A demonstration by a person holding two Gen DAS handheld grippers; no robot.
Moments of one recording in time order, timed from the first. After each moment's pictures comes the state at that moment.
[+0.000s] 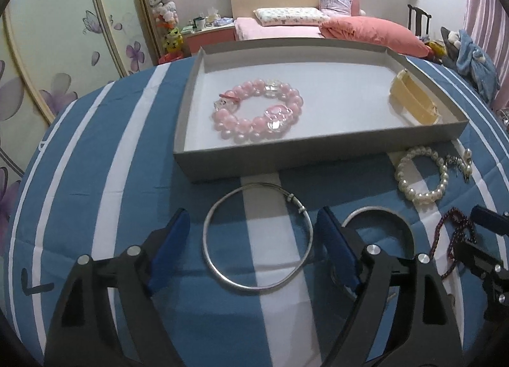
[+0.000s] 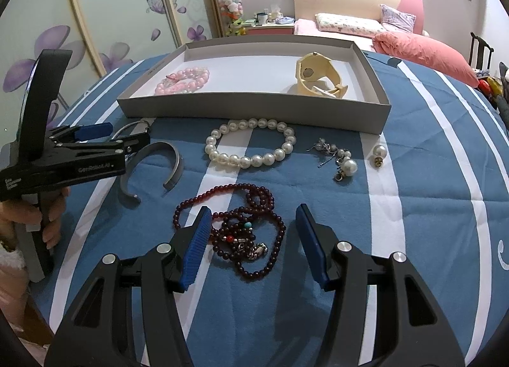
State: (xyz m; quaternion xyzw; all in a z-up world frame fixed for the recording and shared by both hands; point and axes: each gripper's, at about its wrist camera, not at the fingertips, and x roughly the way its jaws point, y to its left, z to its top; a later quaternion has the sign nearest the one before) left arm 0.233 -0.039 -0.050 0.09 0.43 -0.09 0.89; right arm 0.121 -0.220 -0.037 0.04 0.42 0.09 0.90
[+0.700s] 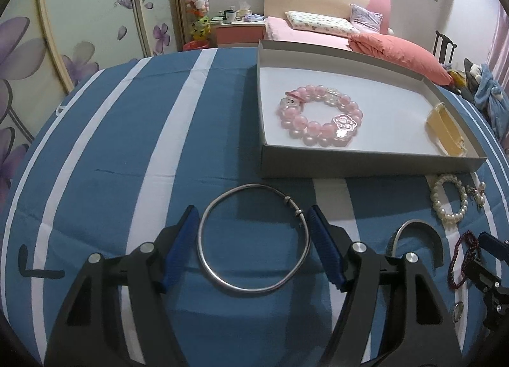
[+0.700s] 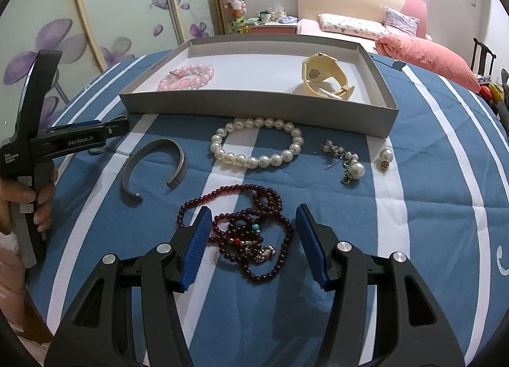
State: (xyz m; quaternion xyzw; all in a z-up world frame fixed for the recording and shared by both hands) left arm 0.241 0.013 -0.049 0.03 0.44 -0.05 0.90; right arm 0.124 -0.210 -0.038 0.02 0.42 0.10 0.90
